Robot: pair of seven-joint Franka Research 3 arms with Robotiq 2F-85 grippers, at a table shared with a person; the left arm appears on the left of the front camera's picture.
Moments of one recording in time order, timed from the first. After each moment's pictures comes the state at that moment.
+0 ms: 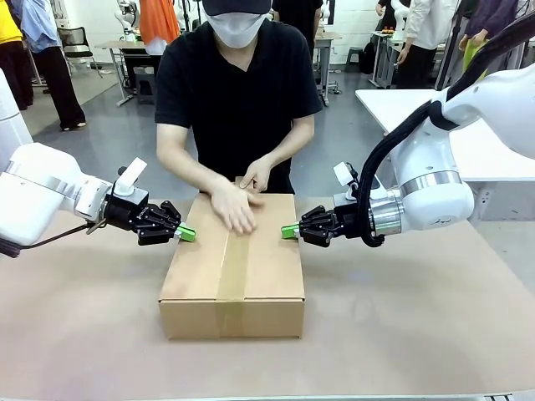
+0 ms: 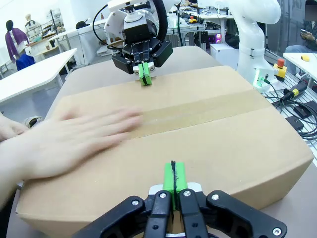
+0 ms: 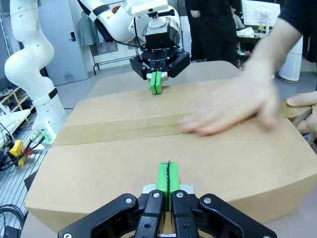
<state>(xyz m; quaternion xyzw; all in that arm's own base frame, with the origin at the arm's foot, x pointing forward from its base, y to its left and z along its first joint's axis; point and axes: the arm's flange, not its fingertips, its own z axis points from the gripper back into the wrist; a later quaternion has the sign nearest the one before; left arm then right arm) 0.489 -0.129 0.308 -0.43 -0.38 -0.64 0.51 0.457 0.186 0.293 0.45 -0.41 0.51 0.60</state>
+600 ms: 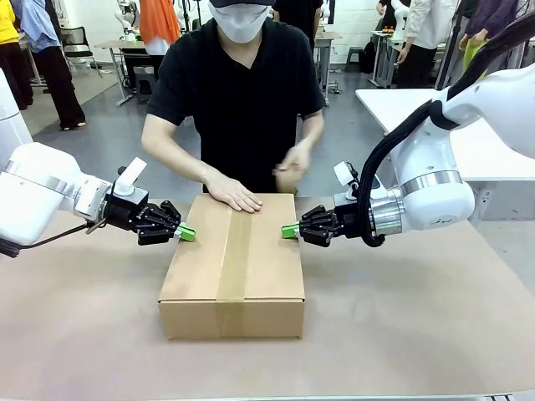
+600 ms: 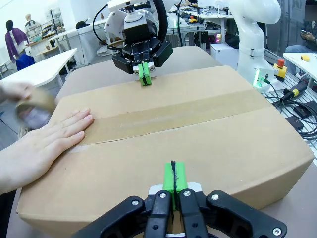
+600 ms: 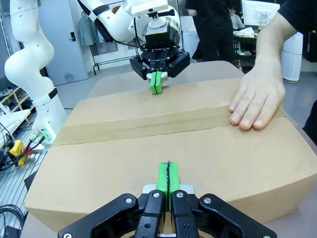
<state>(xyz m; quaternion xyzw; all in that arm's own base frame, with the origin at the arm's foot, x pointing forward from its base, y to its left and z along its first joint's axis) 0.489 -0.129 0.308 -0.43 -0.38 -0.64 0.51 0.457 0.186 0.293 0.45 -0.41 0.51 0.60</state>
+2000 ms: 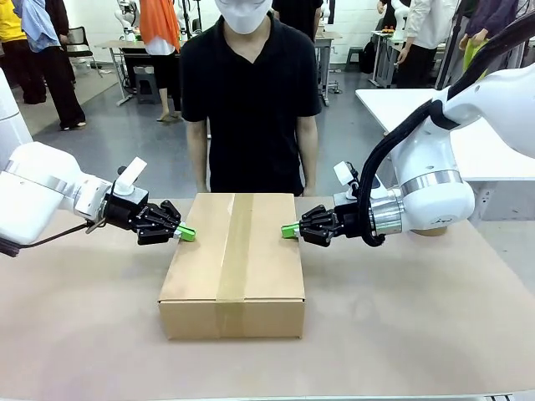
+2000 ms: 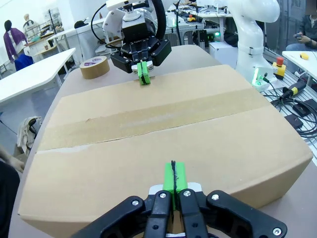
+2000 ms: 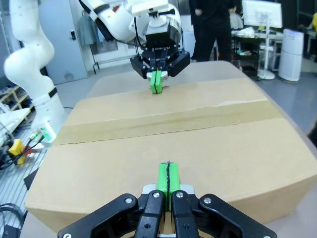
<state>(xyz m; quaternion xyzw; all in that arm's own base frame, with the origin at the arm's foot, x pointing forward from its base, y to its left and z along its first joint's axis) 0.491 -0.128 0.314 -0.43 -0.38 -0.64 0.51 0.457 0.185 0.299 0.44 -0.41 0.52 0.60</state>
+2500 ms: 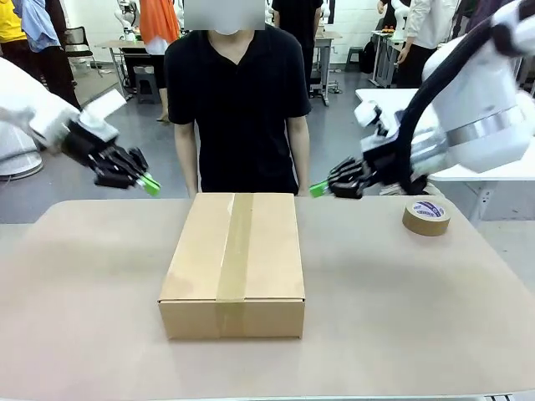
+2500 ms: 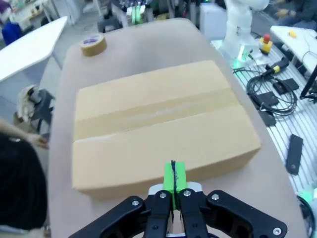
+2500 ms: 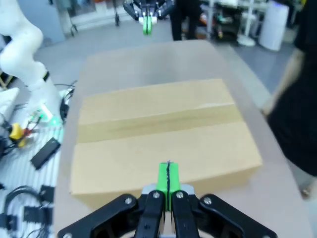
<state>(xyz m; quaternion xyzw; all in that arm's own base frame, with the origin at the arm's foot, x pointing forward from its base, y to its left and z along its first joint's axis) 0.498 -0.080 0.478 -0.34 -0.29 -0.69 0.57 0.429 0.135 0.458 0.32 -0.37 0.55 0.67</state>
